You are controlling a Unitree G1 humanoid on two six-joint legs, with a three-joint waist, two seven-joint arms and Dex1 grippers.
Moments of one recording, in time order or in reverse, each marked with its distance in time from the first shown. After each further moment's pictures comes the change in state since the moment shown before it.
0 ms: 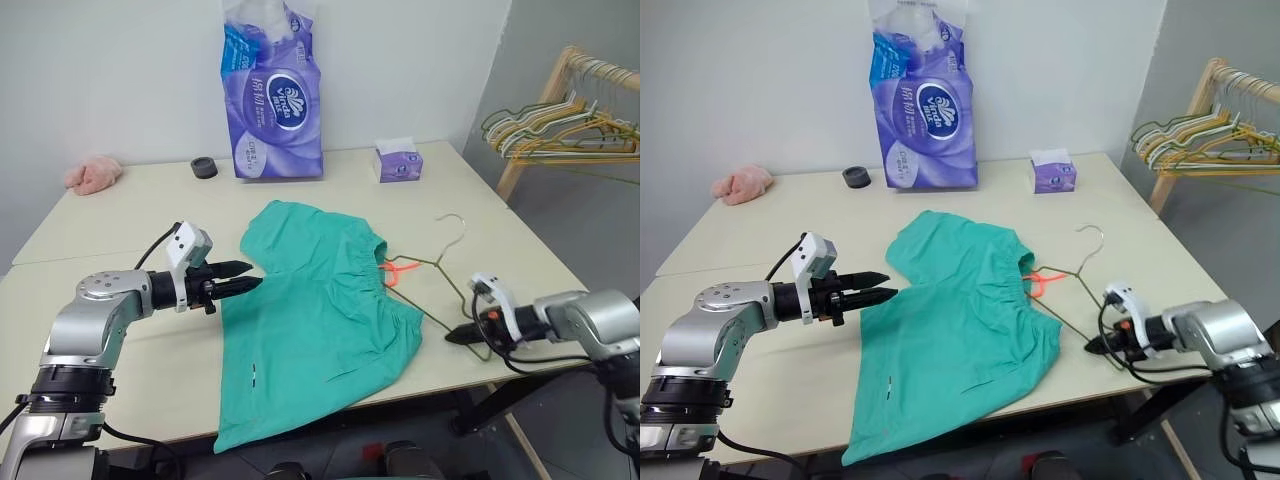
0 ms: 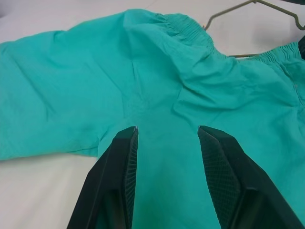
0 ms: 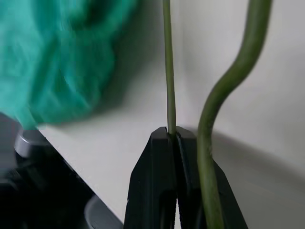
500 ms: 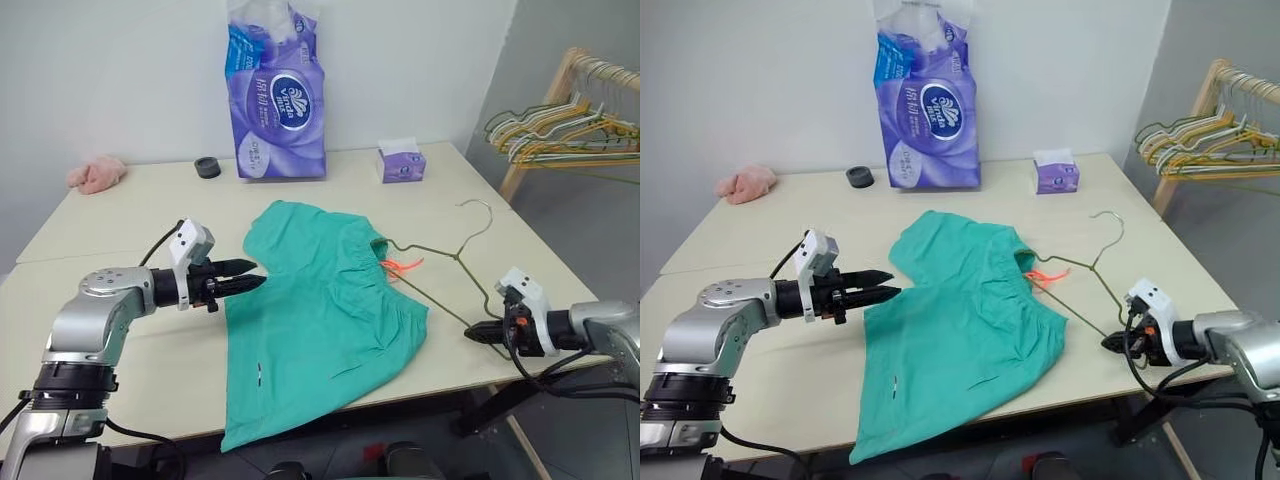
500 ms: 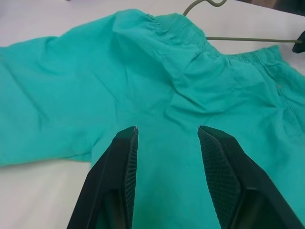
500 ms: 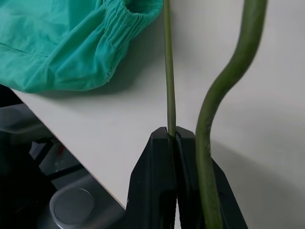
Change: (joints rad) left arm -0.020 -0.006 0.000 0.000 -0.015 0.032 -0.017; right arm 0.250 -0.152 -0.144 -0.238 -0.037 -0.219 0.034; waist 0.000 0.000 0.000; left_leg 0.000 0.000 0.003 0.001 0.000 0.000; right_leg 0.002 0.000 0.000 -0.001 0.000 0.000
